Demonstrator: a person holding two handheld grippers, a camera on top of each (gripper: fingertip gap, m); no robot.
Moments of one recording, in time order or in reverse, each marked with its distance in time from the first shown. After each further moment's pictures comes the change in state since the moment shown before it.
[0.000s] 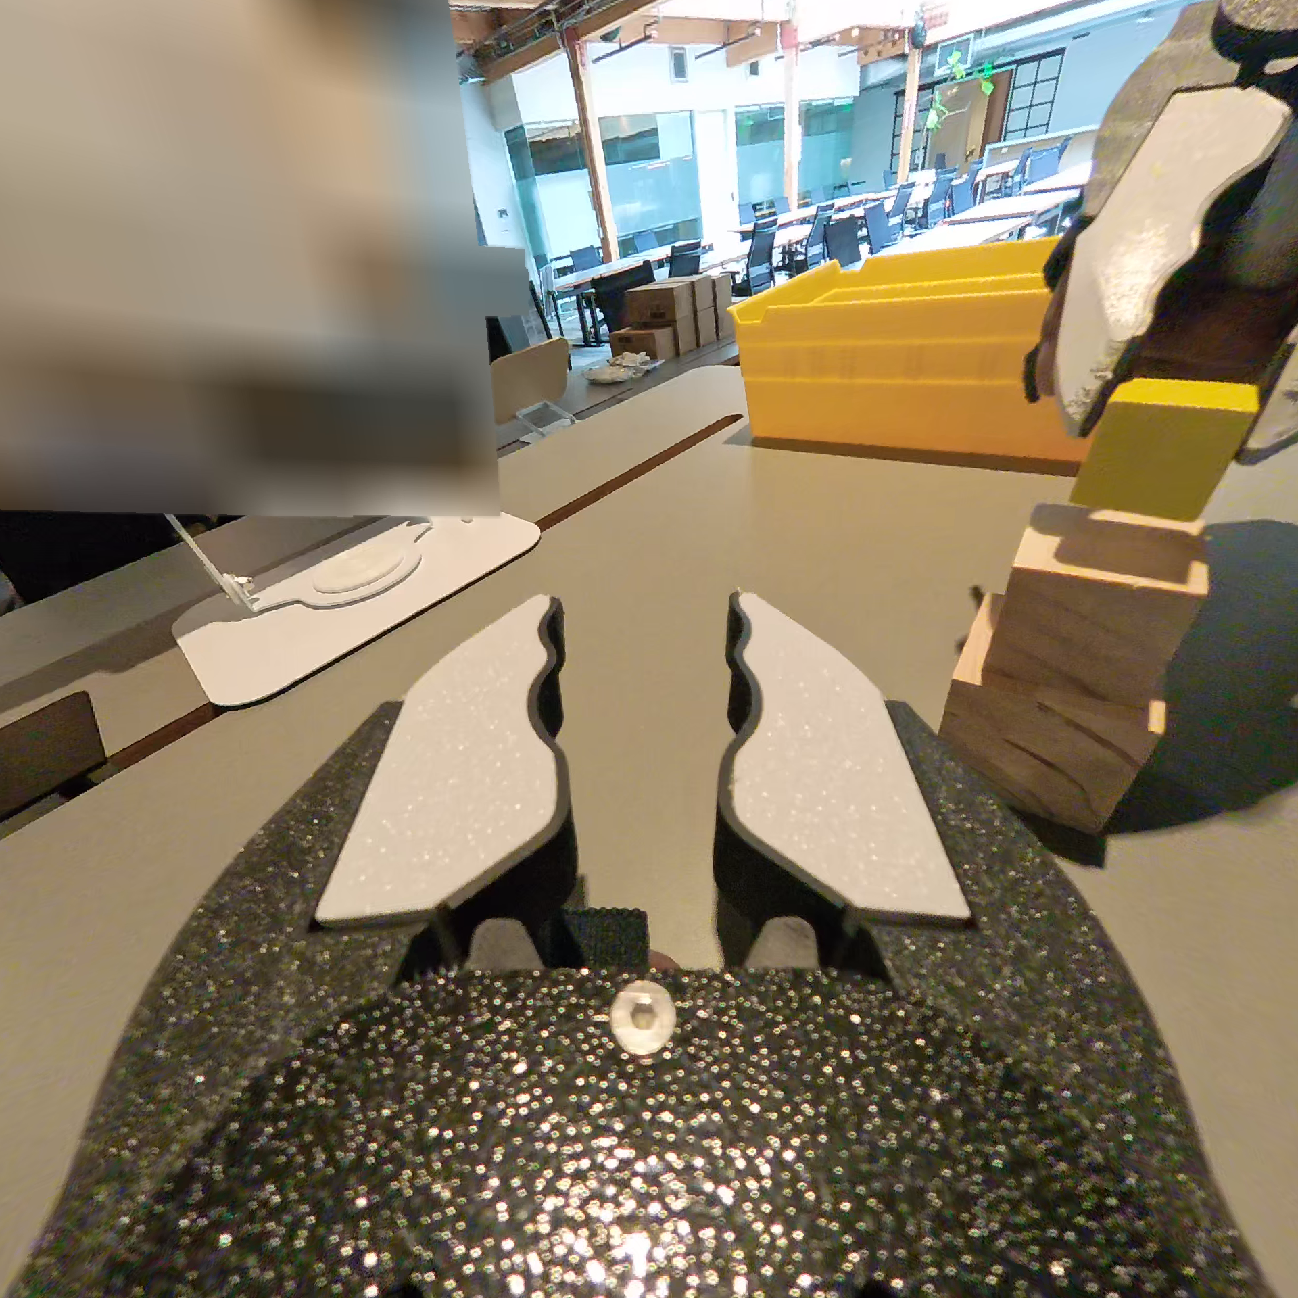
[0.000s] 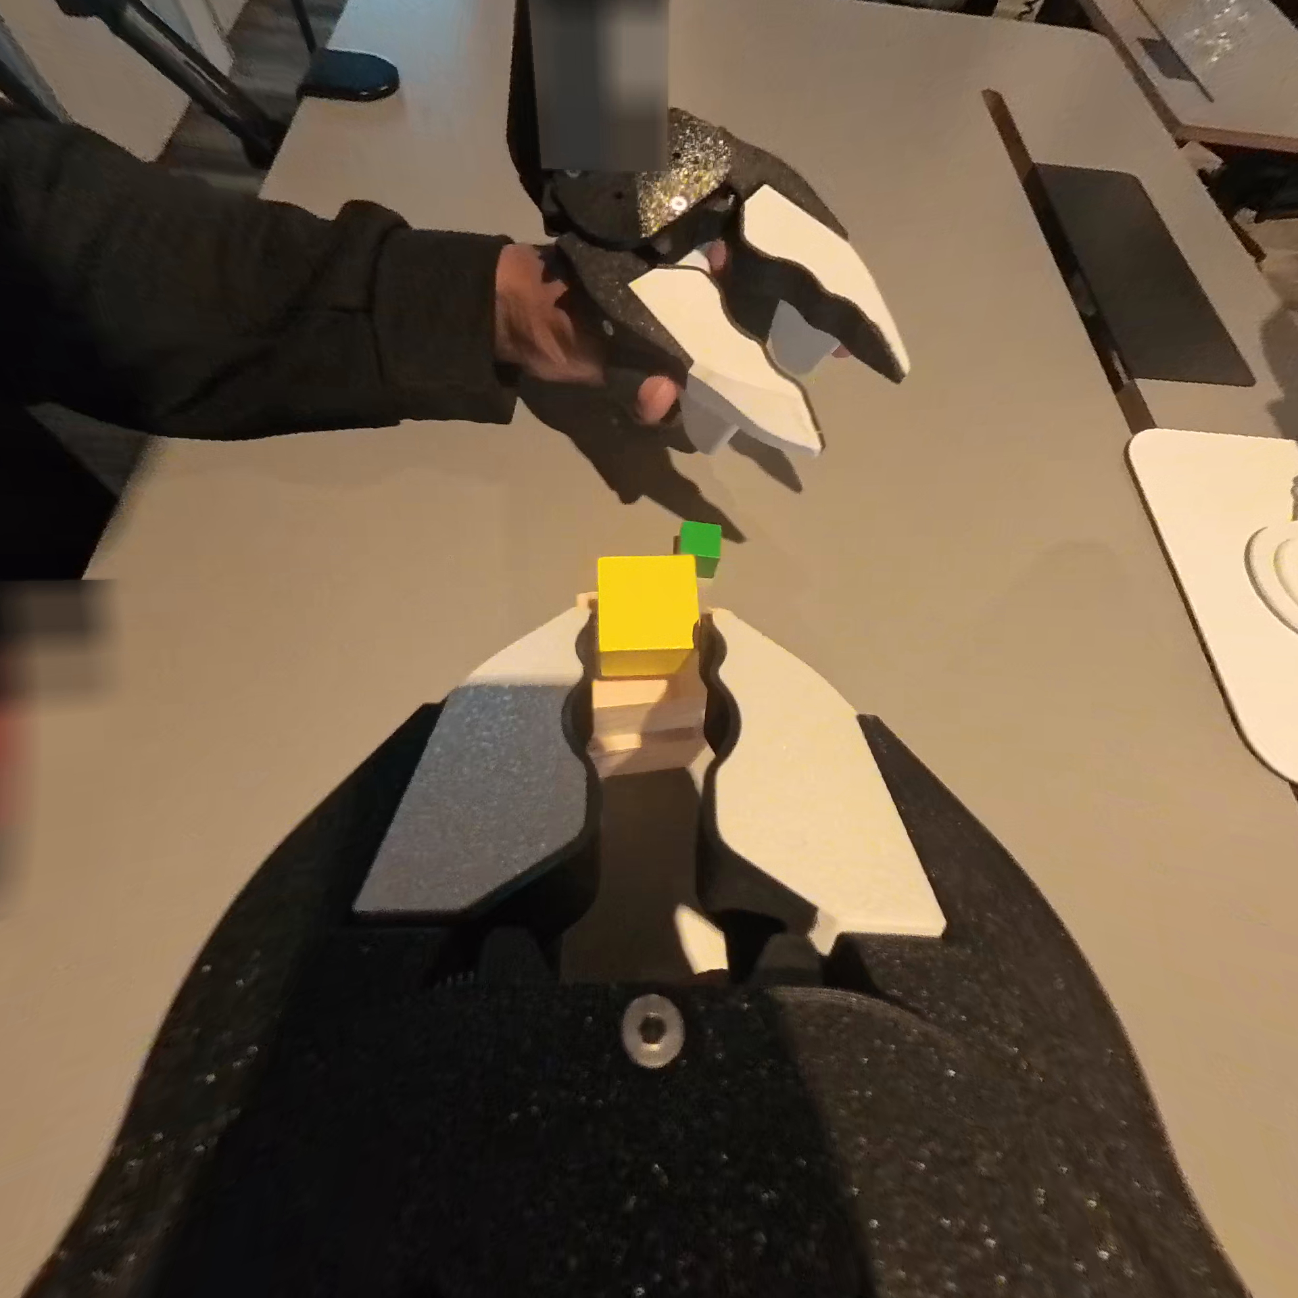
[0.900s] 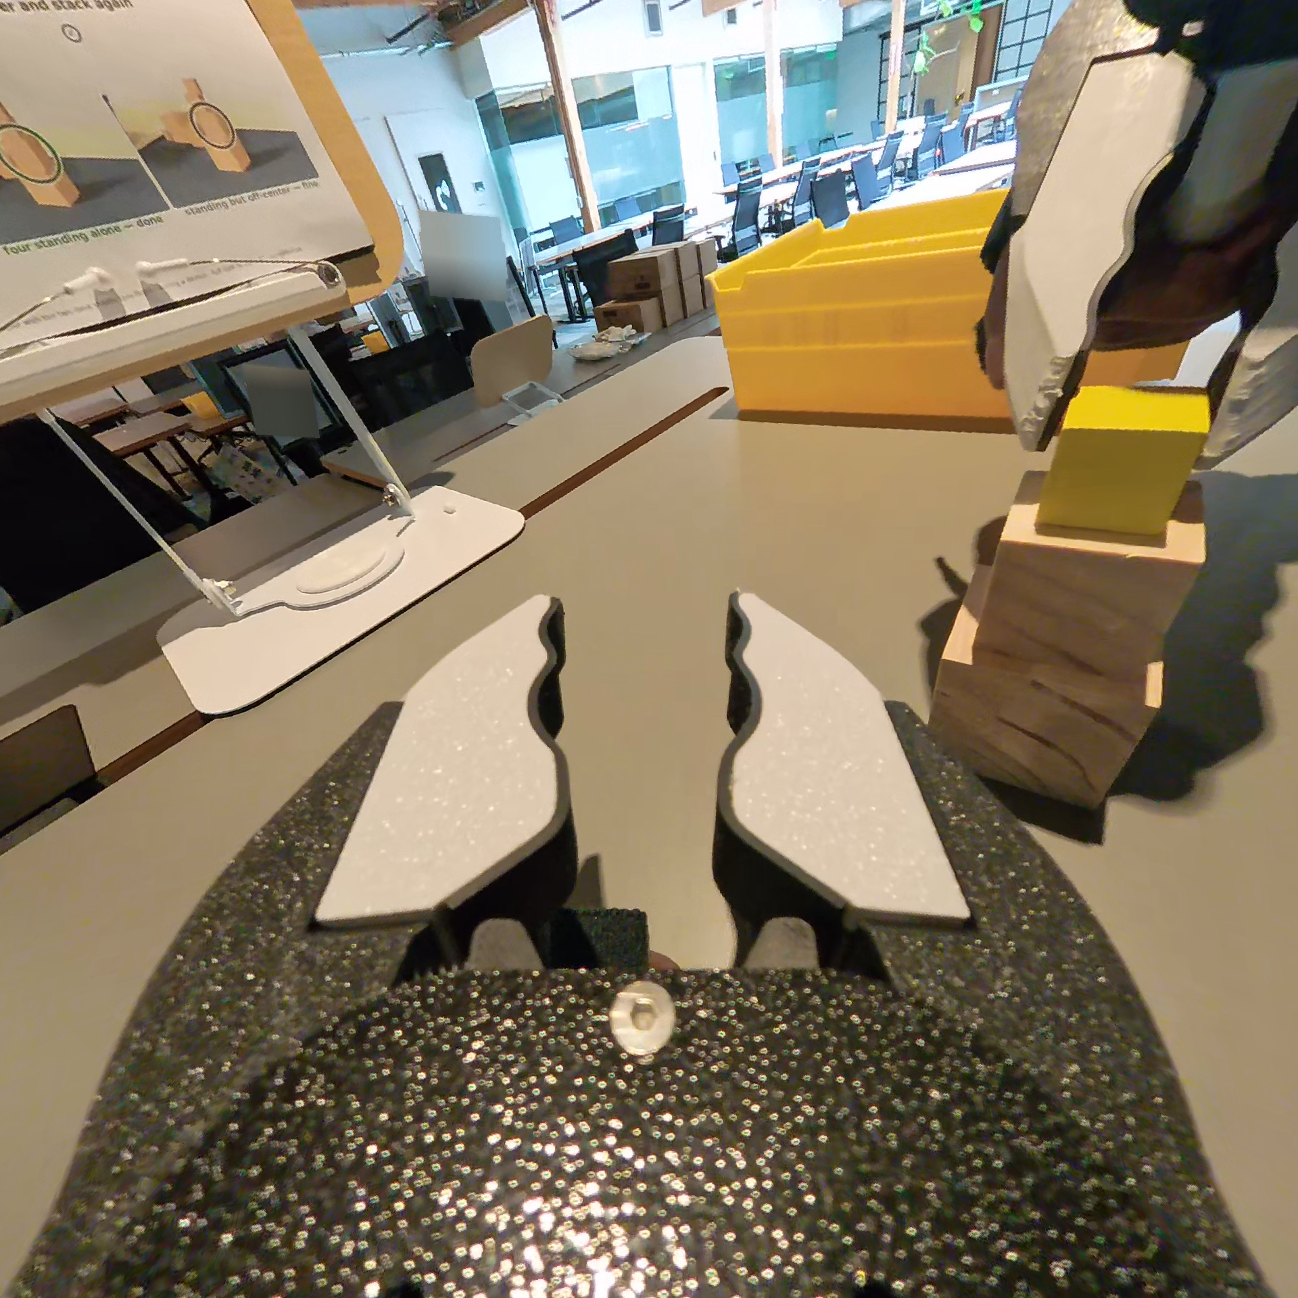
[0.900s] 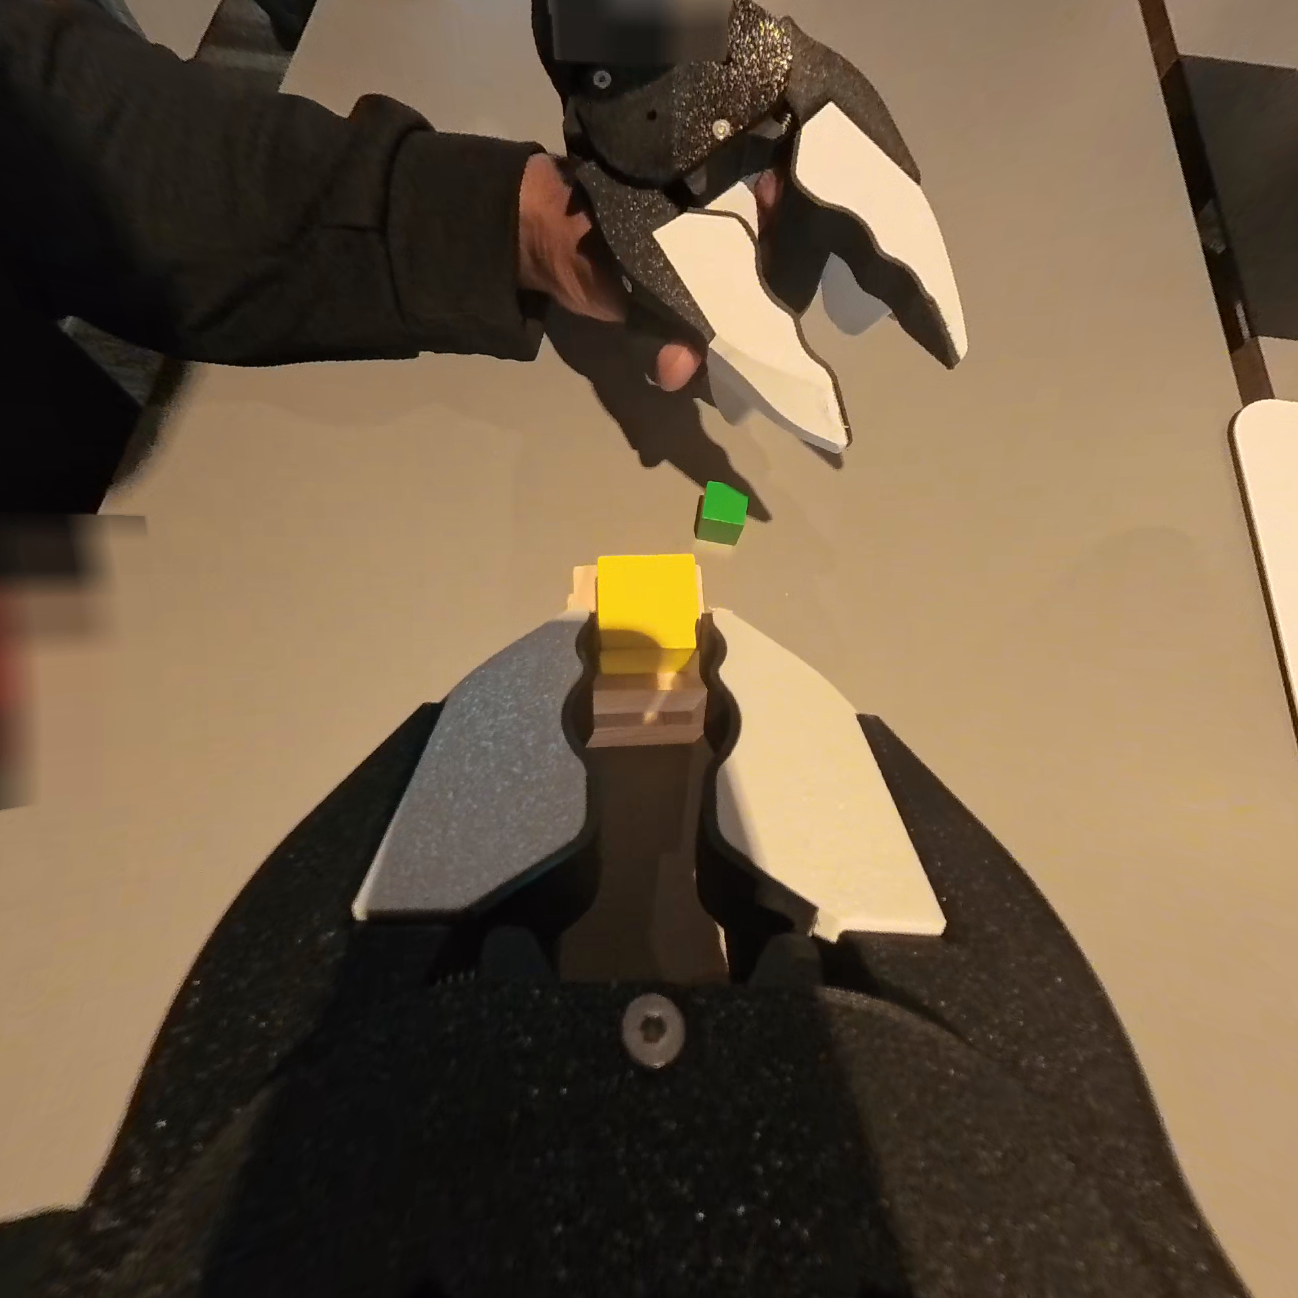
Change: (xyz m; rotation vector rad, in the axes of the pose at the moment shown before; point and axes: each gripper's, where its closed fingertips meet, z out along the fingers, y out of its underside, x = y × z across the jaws) left arm 0.007 0.005 0.004 -0.038 0.023 0.042; right arm 0.001 0.010 0.008 -0.108 -0.095 -0.028
